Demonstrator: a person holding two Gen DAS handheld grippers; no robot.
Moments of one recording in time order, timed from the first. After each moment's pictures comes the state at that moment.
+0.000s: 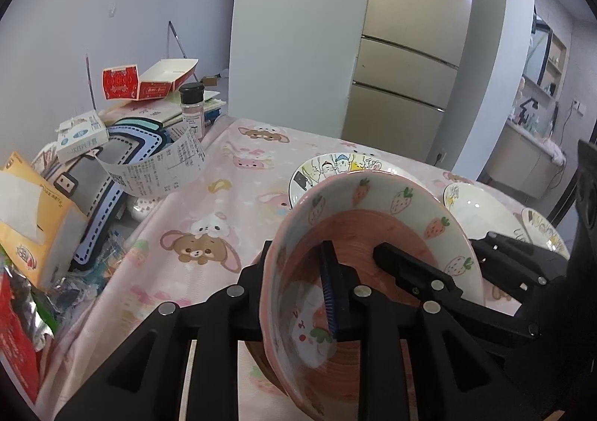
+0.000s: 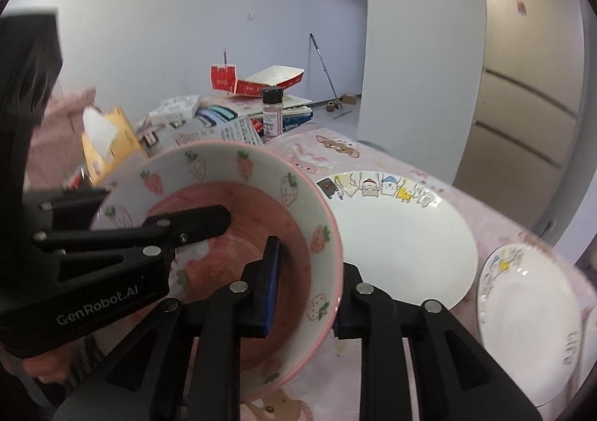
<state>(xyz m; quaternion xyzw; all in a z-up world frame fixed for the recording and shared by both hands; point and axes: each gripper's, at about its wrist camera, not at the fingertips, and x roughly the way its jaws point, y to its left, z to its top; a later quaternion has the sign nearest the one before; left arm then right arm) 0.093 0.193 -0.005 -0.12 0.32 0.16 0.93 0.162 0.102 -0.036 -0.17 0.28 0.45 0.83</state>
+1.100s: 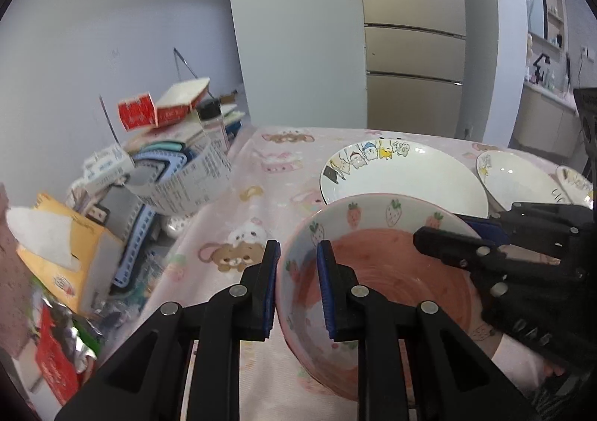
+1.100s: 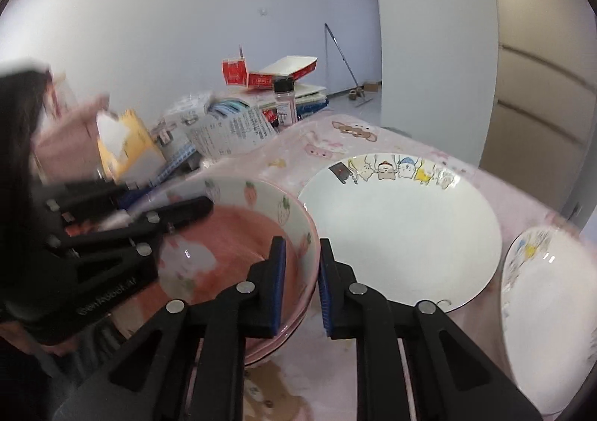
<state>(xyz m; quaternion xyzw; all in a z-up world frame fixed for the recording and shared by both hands) 0.096 0.191 -0.015 -0.04 0.34 0.19 0.92 0.188 0.087 -0.045 -0.12 0.32 0.50 0.80</state>
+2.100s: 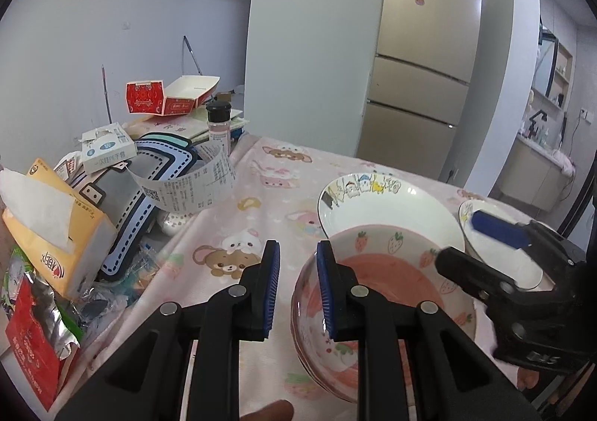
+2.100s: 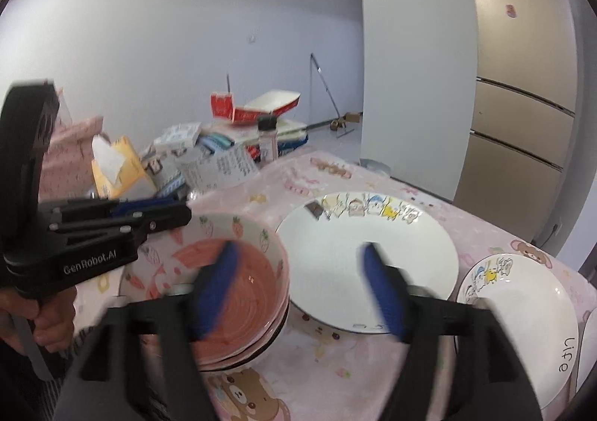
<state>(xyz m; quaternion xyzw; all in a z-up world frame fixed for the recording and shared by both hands) 0.075 0.209 0.005 -0.12 0.28 0.18 0.93 0.178 0.066 -0.015 -0.11 0.25 0.47 0.84</state>
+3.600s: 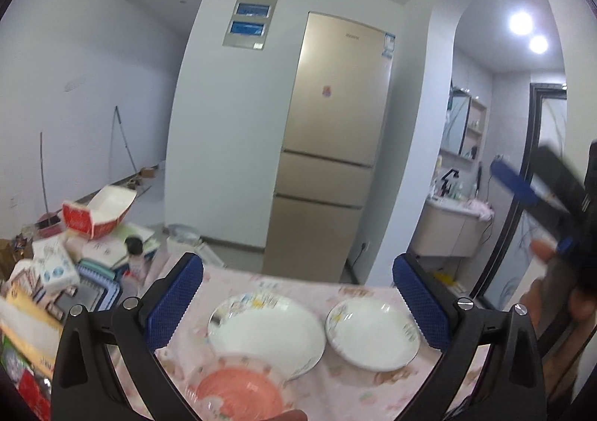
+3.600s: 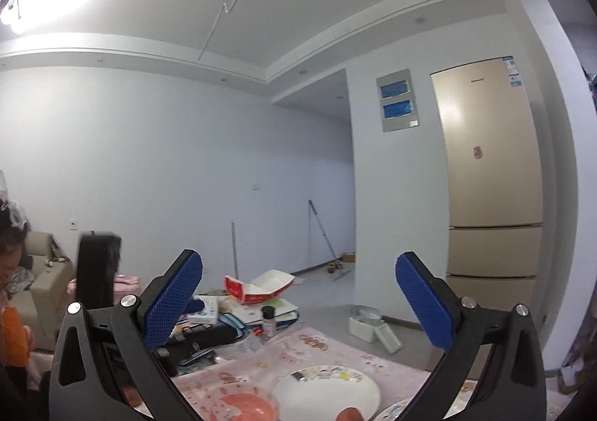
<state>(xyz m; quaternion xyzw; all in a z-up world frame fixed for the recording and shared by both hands) 0.055 0.143 0.176 -0.11 0.12 0.03 0.99 0.130 -0.039 0.192 0.01 0.01 0.48 0.88</state>
